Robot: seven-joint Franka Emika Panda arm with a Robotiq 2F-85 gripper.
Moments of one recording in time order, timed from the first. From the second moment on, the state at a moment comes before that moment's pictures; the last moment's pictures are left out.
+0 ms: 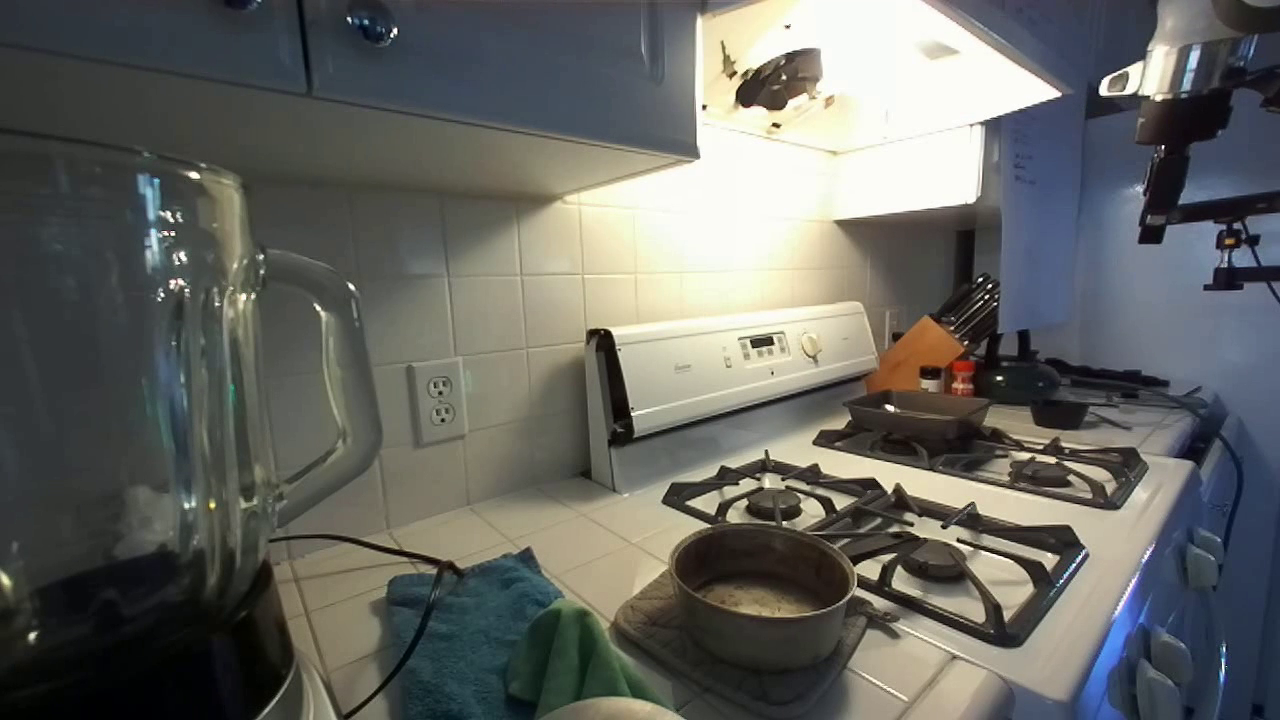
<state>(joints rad) -0.17 -0.58 -0.21 -2.36 -0.36 2.01 -0.40</state>
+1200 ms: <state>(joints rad) -0.12 -0.77 -0.22 -2.36 -0.32 2.14 -0.38</state>
